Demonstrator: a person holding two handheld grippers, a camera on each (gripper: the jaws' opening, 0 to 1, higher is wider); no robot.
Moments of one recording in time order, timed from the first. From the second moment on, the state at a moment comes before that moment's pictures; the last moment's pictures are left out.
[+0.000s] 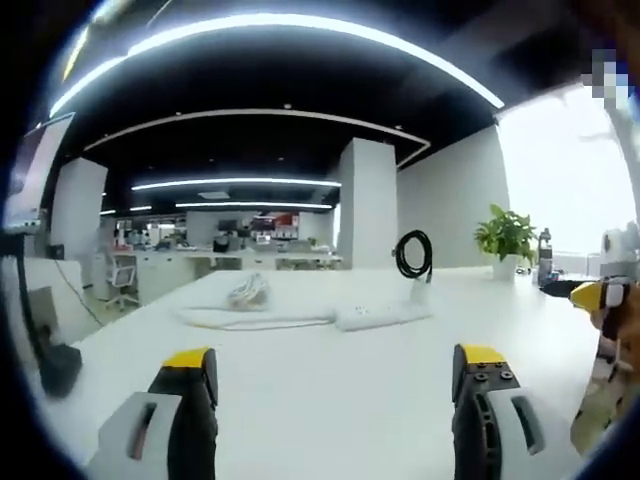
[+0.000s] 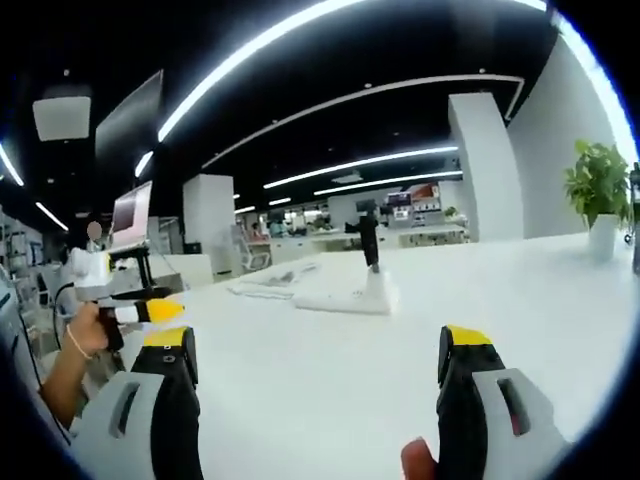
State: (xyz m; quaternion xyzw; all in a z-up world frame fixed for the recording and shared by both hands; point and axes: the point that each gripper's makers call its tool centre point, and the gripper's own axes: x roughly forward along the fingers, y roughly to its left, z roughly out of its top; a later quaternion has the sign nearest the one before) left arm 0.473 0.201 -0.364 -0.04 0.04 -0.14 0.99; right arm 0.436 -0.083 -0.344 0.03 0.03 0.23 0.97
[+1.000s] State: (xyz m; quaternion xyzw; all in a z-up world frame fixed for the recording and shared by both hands) left arm 0.465 0.198 -0.369 -0.04 0.05 -0.14 0.99; right arm 0.422 -0.105 -0.360 0.02 0.05 0.19 0.98
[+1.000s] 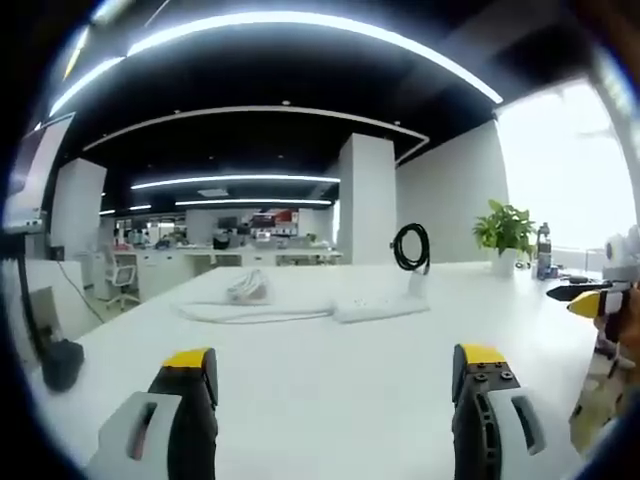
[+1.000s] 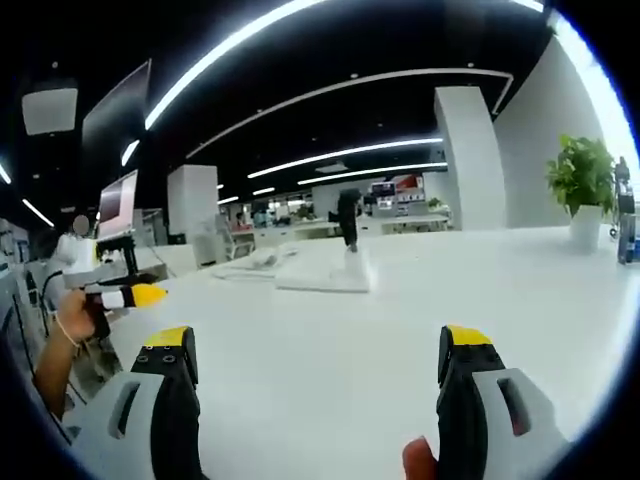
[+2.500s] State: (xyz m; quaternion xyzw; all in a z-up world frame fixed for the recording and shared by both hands) left arm 0.459 0.202 -0.364 -0.05 0.04 -0.15 0.99; right arm 0.420 -0.111 -0.357 0.00 0.04 0.18 0.98
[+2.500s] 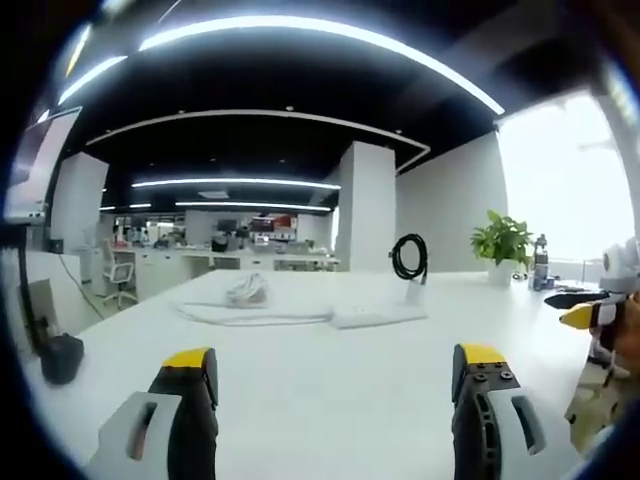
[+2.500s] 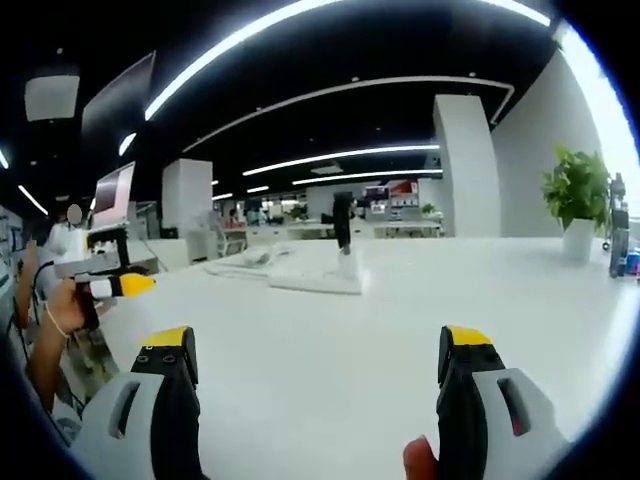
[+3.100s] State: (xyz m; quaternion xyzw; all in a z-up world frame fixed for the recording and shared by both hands) left arm 0.461 0.191 -0.372 -0.06 0.05 -0.16 0.98; right arm 0.417 -0.111 -0.362 -0.01 0.05 0.18 0.98
